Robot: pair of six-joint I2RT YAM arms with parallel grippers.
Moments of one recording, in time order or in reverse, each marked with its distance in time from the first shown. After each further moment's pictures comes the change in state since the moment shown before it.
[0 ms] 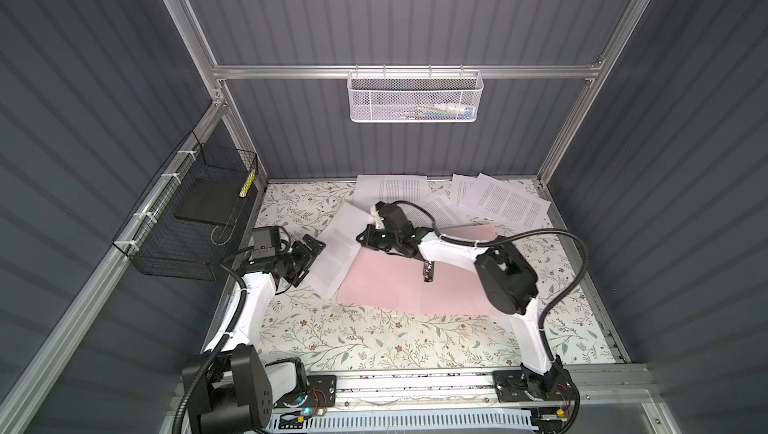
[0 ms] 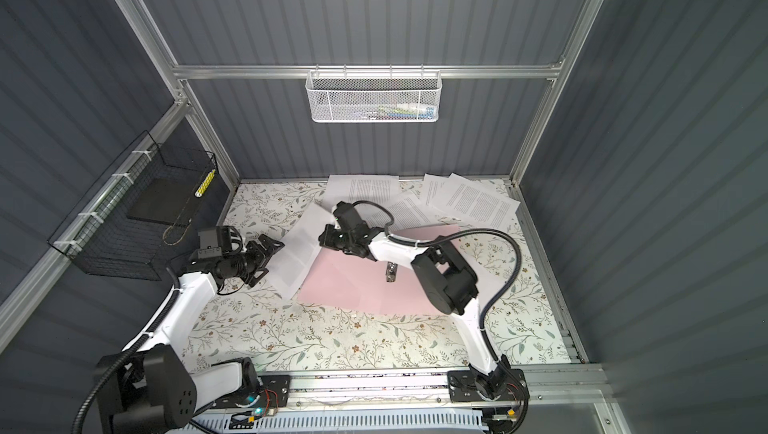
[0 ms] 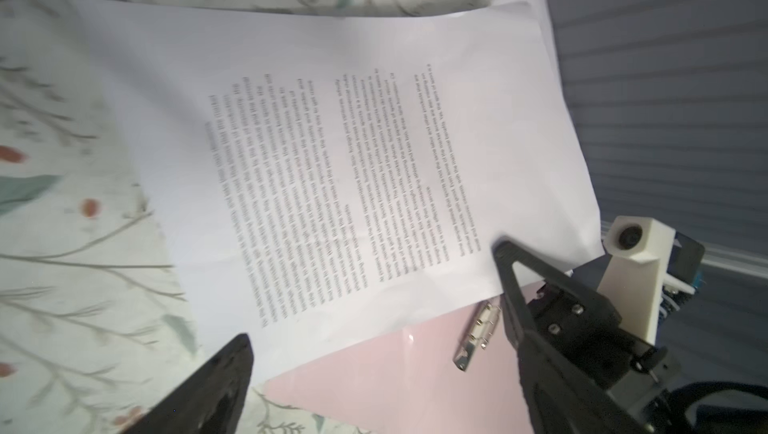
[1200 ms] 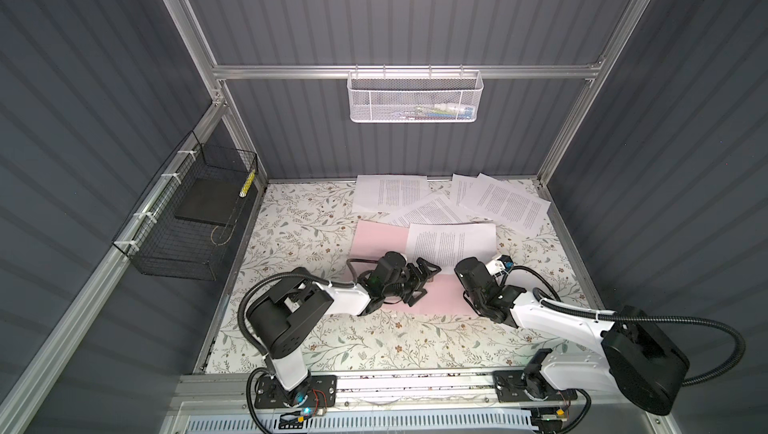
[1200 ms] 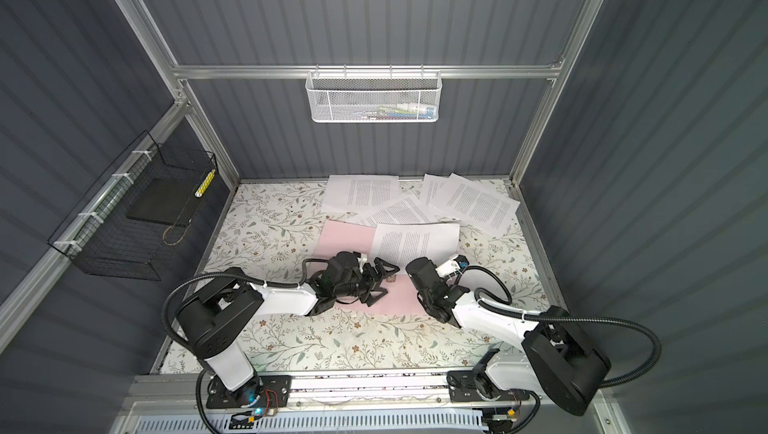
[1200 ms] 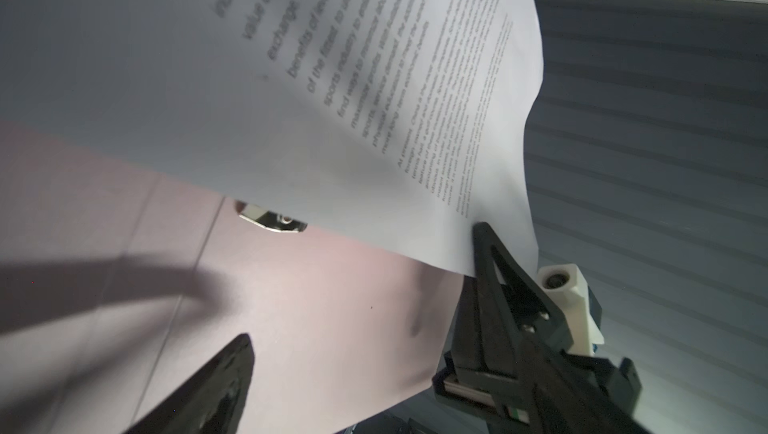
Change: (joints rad) left arm -0.919 0.590 -0.092 1.068 -0.135 -0.777; right arm -0.036 -0.822 -0.975 -0.074 0.831 0.622
